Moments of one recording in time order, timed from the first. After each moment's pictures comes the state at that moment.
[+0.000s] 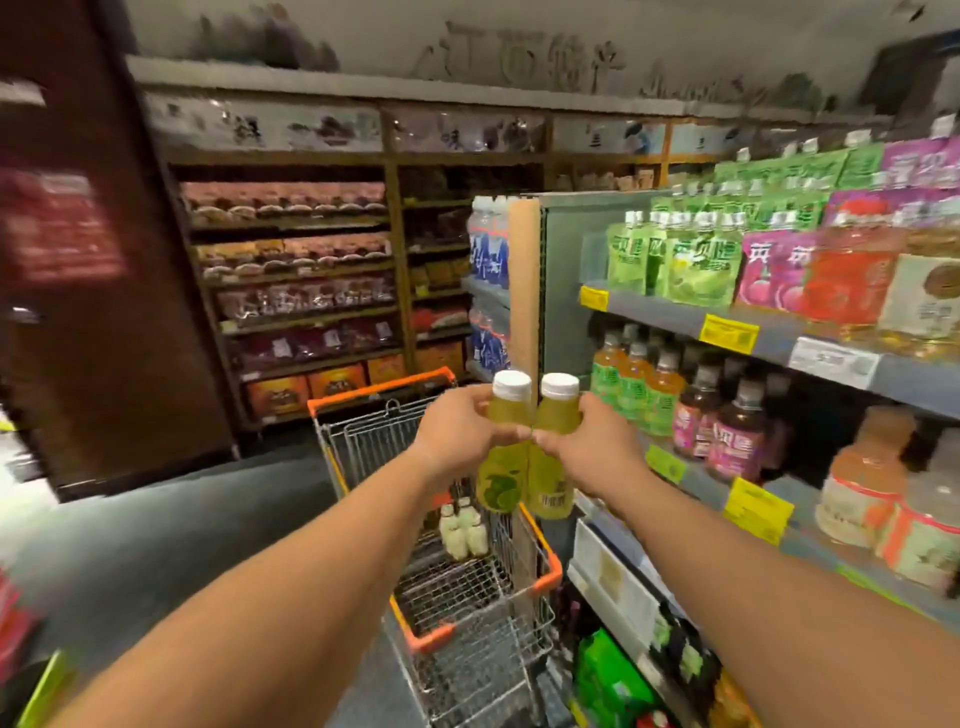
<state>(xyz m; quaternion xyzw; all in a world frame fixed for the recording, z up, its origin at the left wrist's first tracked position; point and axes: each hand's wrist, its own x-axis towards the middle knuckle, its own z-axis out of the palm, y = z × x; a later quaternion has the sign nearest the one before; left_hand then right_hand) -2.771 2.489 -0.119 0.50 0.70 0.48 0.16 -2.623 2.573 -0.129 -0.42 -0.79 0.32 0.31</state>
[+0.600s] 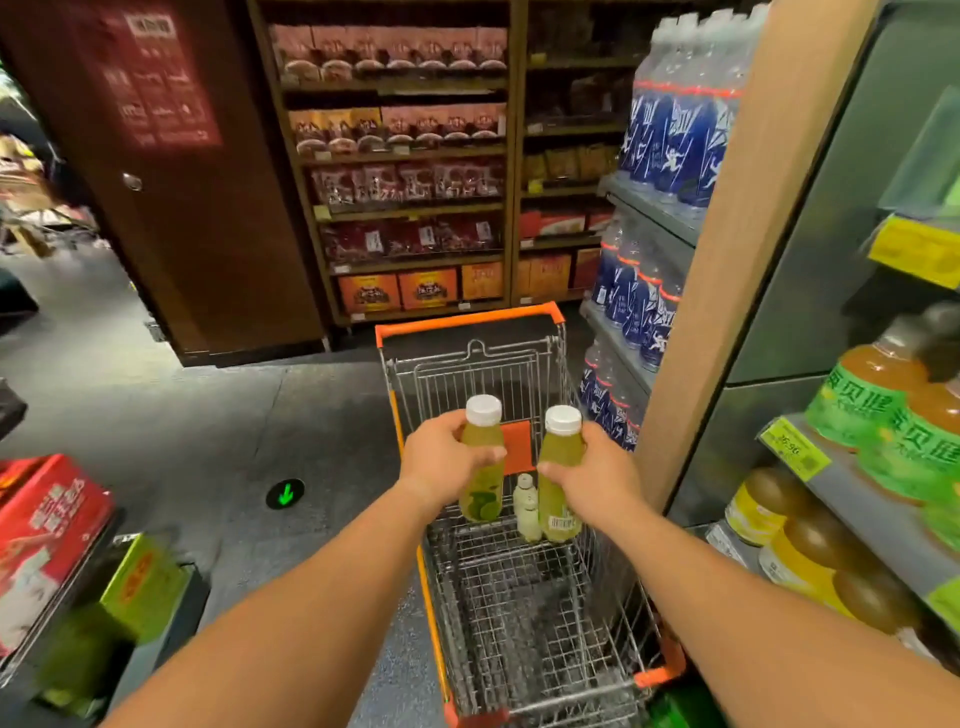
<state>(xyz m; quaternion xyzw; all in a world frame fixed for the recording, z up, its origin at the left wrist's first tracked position) -3.025 2.609 -0.269 0.25 0.81 0.50 0.18 -2.895 2.746 -0.279 -0.37 -0.82 0.40 0.17</state>
